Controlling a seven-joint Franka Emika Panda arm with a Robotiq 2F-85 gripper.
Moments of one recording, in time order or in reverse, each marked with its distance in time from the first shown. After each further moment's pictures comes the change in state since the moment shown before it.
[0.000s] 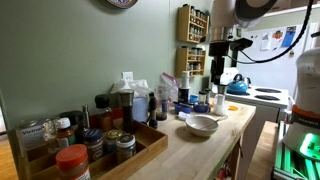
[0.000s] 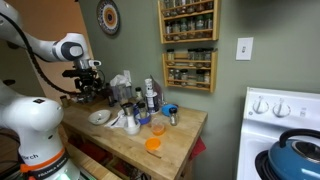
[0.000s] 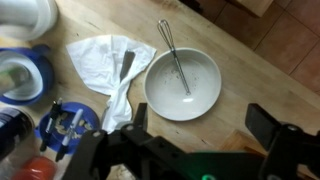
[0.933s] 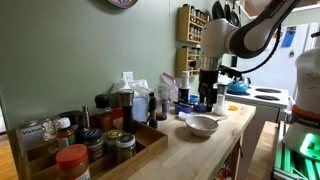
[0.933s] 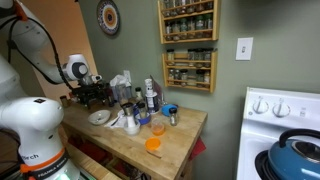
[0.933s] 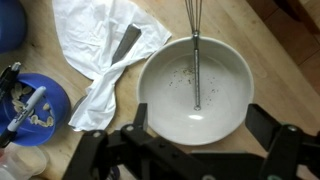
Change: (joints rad) arm 0.020 0.334 0.082 -0.025 -0.220 0.356 0.002
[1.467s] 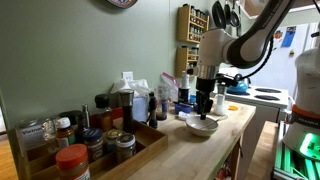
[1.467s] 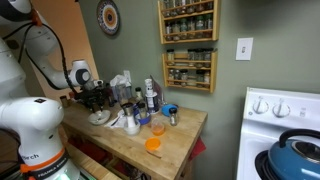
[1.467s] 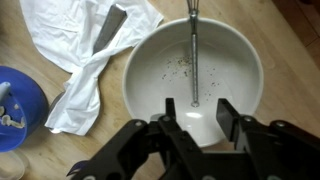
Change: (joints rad) arm 0.008 0.126 -0.009 -0.001 0.003 0.159 0.005
